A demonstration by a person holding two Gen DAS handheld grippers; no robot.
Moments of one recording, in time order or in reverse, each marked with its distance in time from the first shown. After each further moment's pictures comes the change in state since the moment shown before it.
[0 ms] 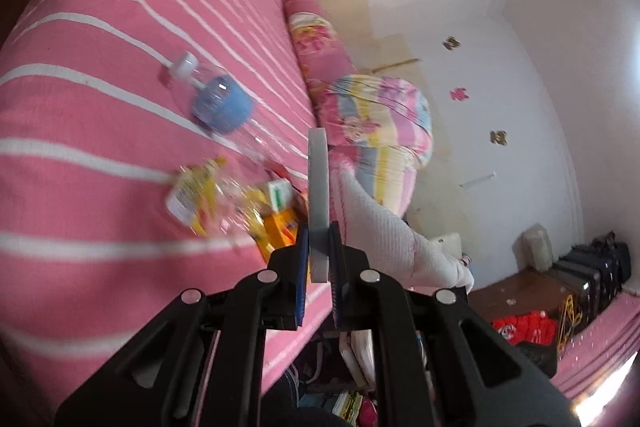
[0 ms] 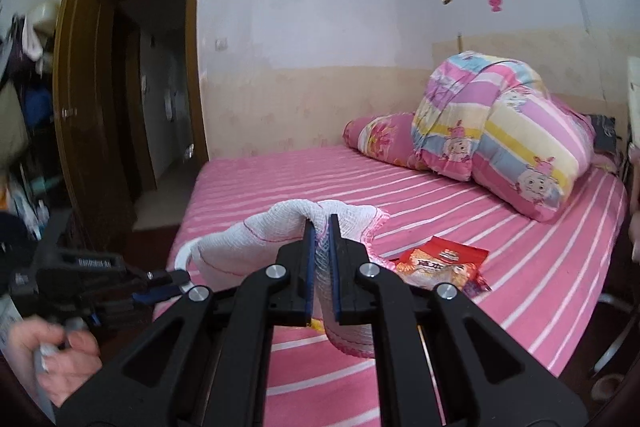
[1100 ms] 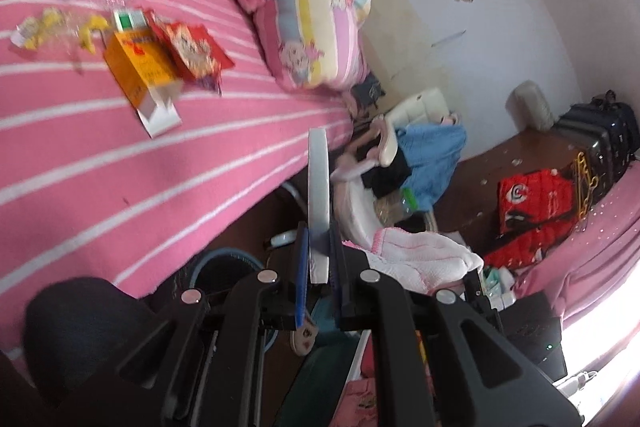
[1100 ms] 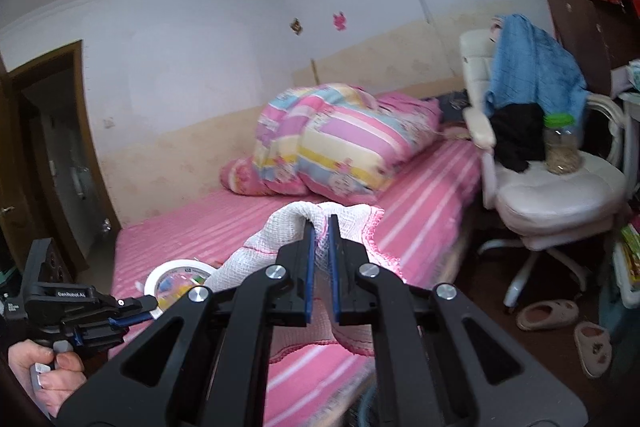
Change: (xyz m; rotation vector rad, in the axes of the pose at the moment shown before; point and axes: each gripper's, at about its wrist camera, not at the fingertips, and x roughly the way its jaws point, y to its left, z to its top) left arm 0.083 -0.143 -0.213 0.262 0.368 0.000; right arm -0.263 -0.188 -0.025 0.244 -0.103 -0.385
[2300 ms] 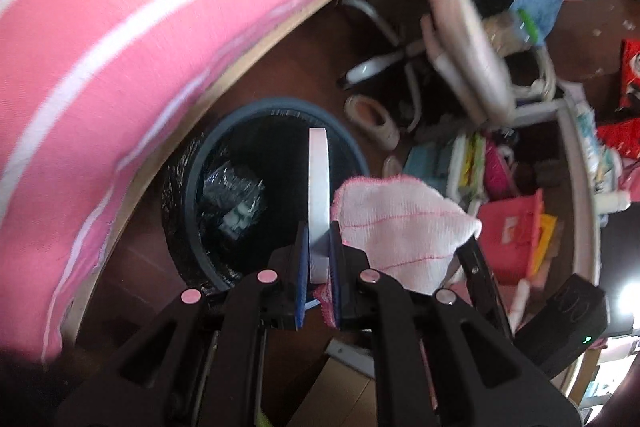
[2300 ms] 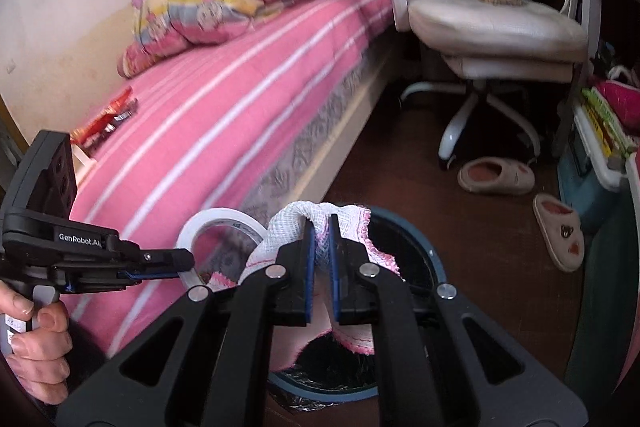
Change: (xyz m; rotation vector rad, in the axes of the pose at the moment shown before) left arm 0.298 0.068 -0.090 0.120 0.664 0.315; right arm 0.103 -0.151 -0.172 0.126 0.497 -0.263
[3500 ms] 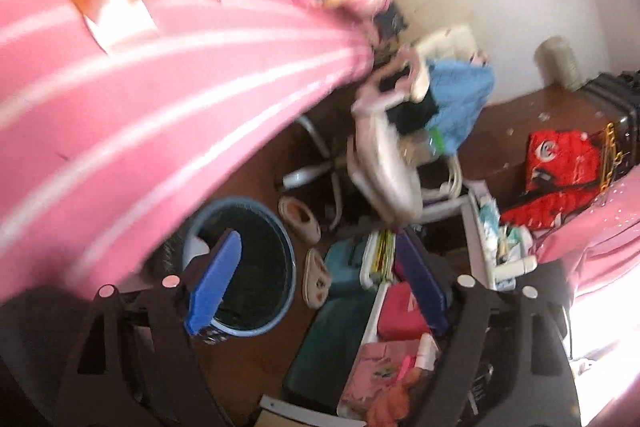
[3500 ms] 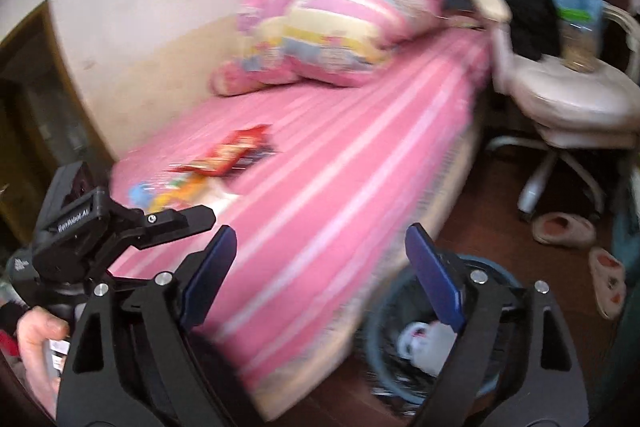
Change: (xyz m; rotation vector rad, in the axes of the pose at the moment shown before) left arm -0.204 0.039 -0.055 -0.104 -0.445 -0.291; right arm -0.096 0.144 0.046 -0.131 -0.118 0.310
